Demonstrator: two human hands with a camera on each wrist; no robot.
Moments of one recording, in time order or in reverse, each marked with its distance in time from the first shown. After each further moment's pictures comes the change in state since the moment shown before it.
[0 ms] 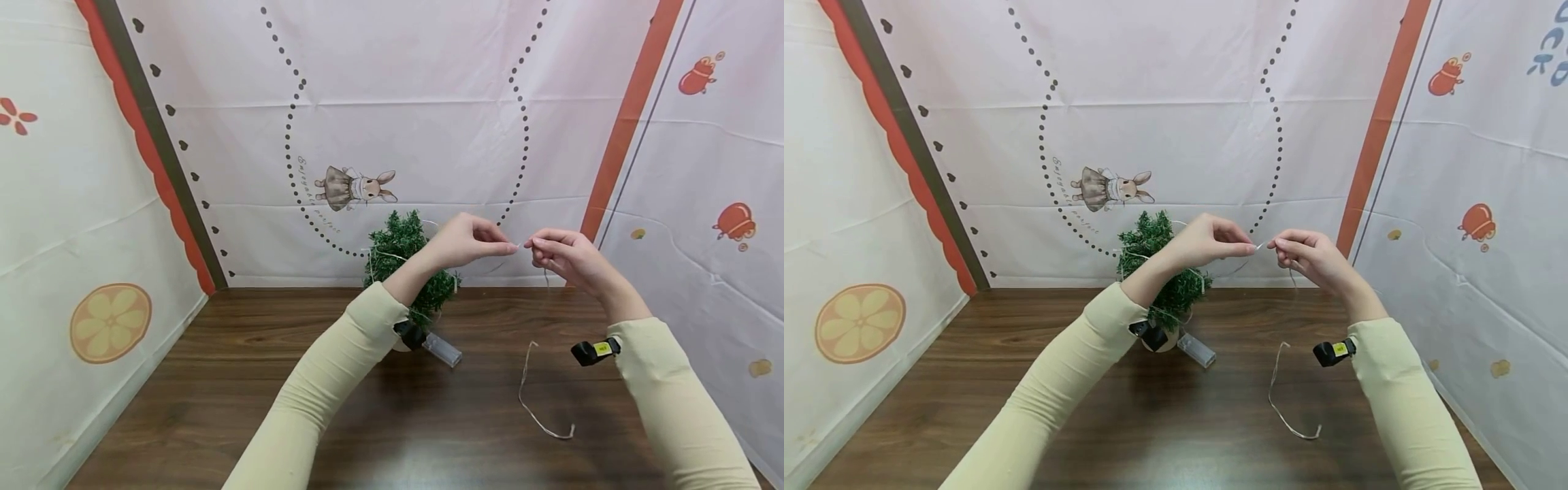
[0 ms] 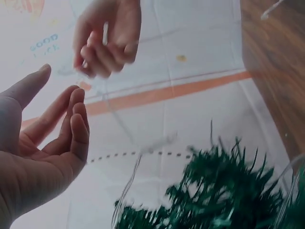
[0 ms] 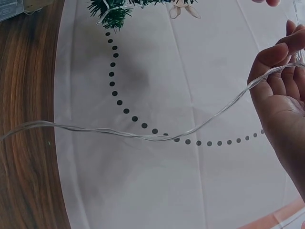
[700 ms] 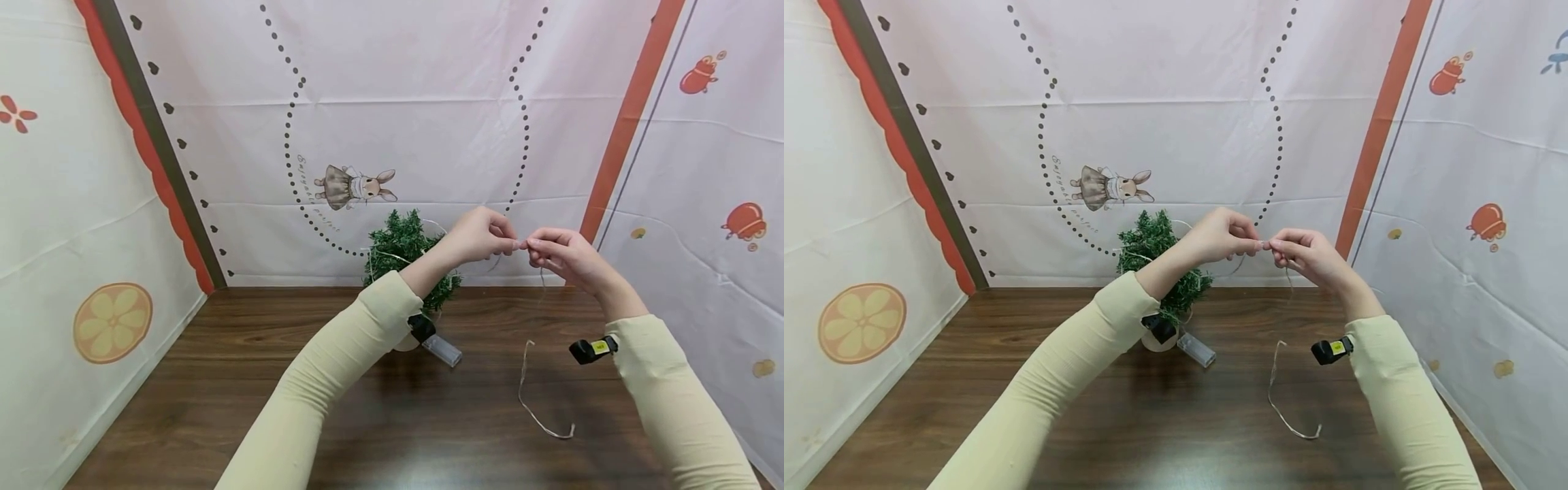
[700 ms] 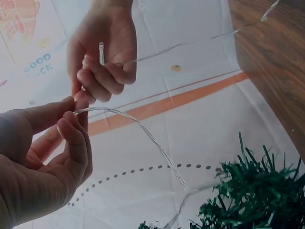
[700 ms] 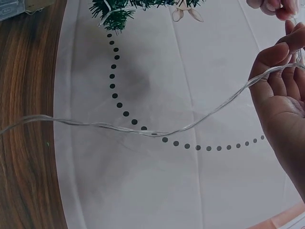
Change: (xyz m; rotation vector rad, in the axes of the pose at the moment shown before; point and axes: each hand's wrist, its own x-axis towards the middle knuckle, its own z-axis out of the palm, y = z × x) left_hand 0.017 0.016 0.008 0.043 -0.020 -0.136; right_hand 0.004 0.002 0.000 -0.043 -0.030 -0.023
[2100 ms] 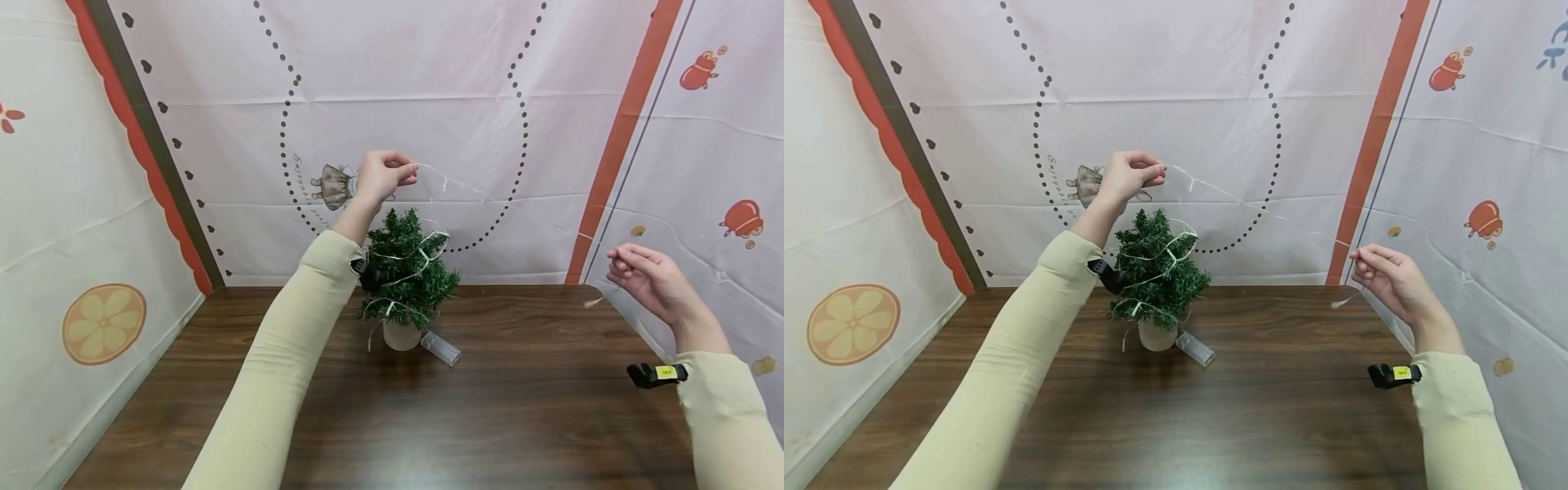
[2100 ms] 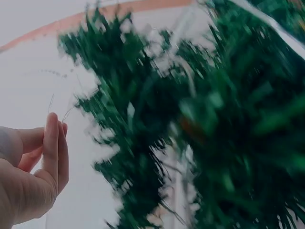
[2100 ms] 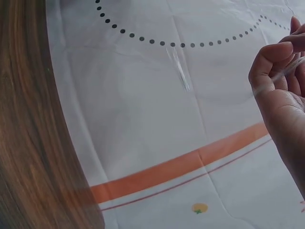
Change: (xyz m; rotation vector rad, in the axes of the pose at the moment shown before) left_hand 0.004 -0.061 -0.126 -0.462 0.561 -0.157; right_hand -0.080 0.025 -0.076 0.422 -0.028 -0.232
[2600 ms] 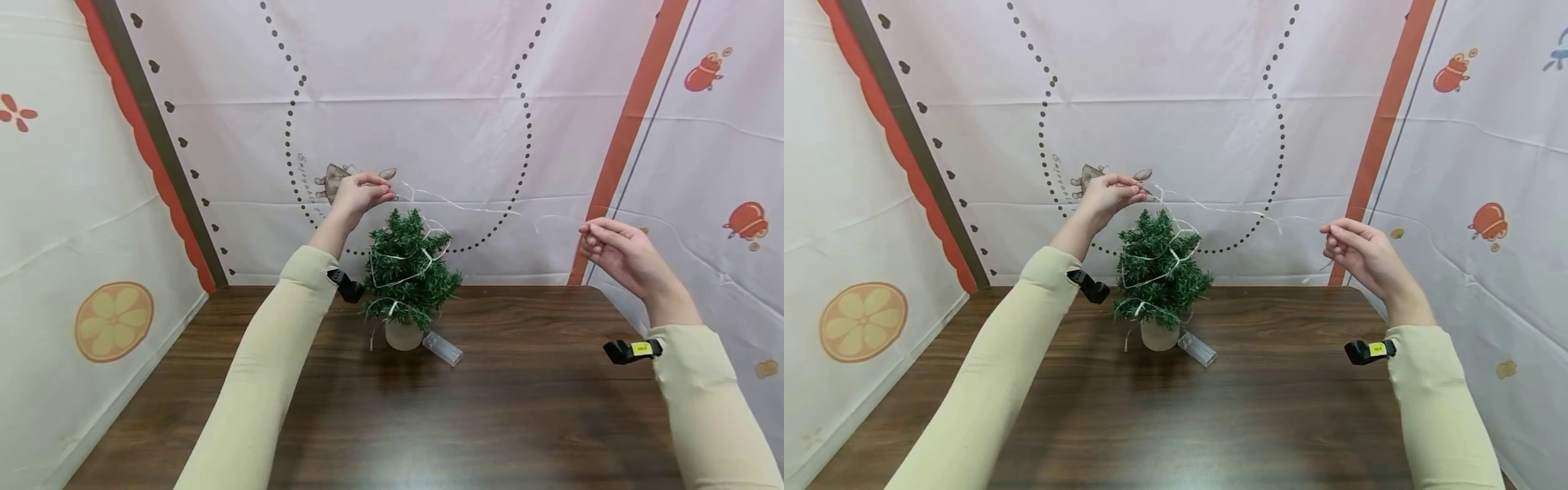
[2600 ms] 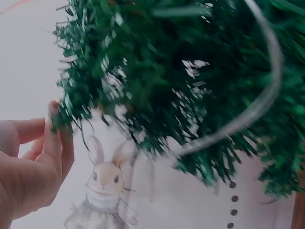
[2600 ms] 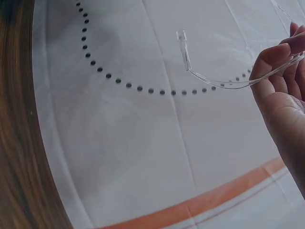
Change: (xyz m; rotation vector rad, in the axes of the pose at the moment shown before) left_hand -0.006 -0.038 -0.047 -0.247 -0.020 -0.177; right_hand 0.050 -0.001 0.035 -0.027 0.034 0.032
